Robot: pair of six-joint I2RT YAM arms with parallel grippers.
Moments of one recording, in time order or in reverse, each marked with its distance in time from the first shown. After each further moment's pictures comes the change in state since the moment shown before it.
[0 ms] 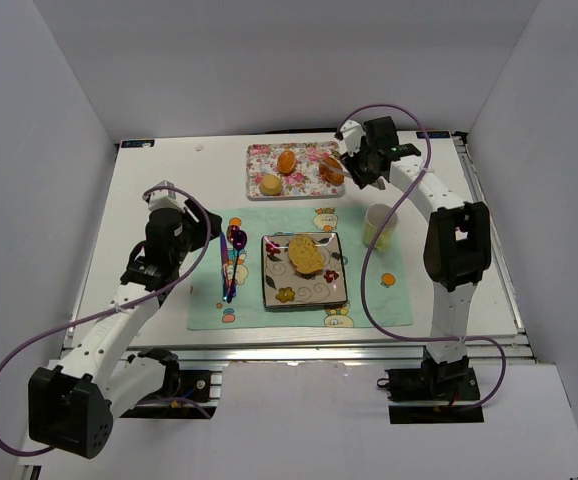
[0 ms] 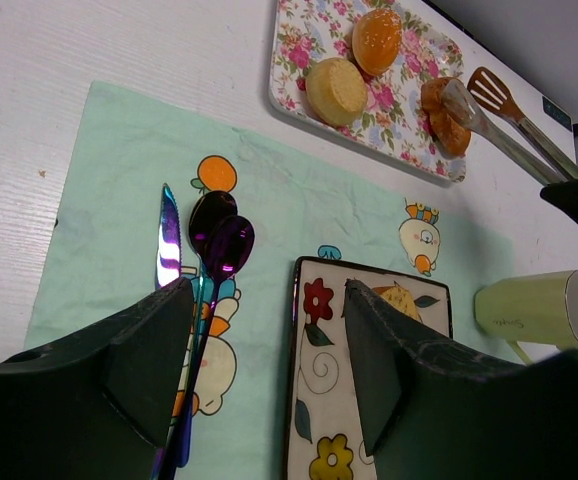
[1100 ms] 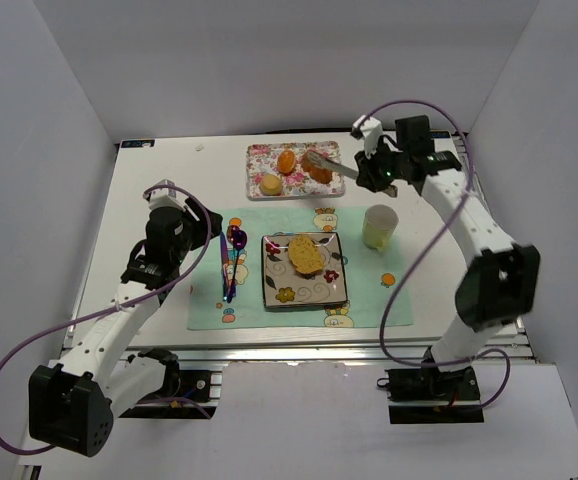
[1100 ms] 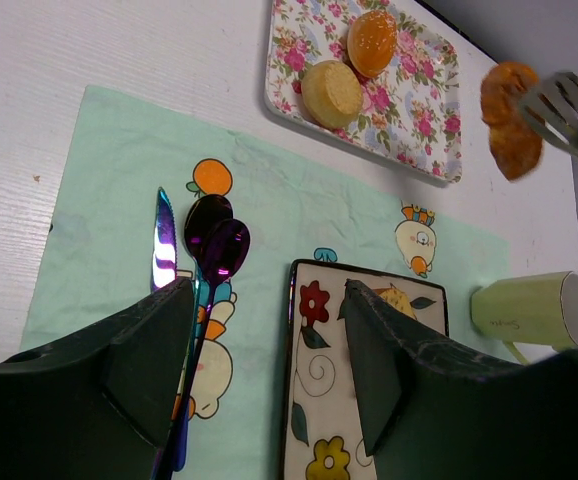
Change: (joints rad) left arm 0.000 0.011 0.008 0.008 0.006 0.000; right arm -0.031 -0.320 -0.173 -0.061 -0.301 0.020
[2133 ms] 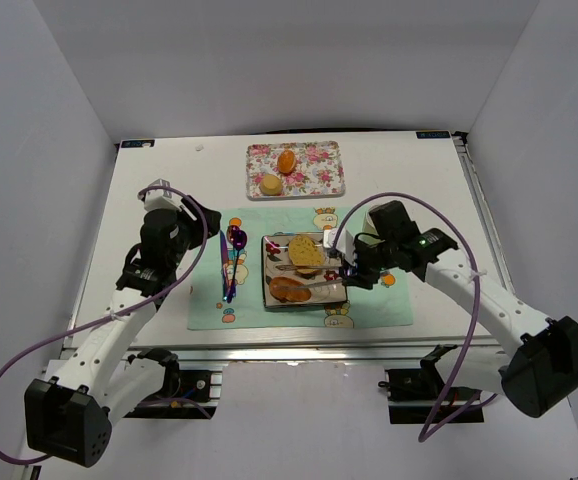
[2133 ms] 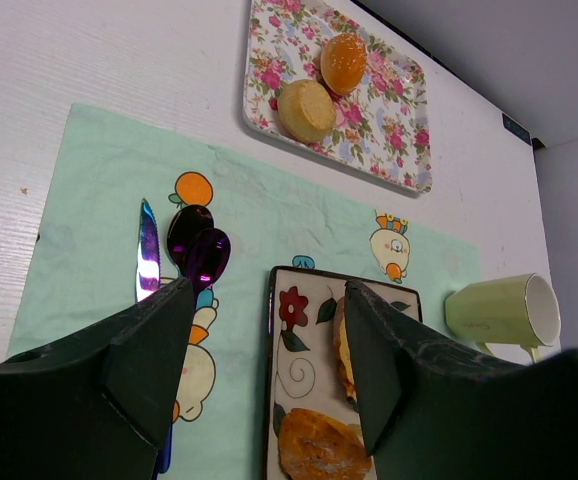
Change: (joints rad) left arm 0.000 -0.058 -0.001 0.000 0.006 -0.014; right arm 0.306 -0.528 -0.656 -0.124 -0.167 -0.385
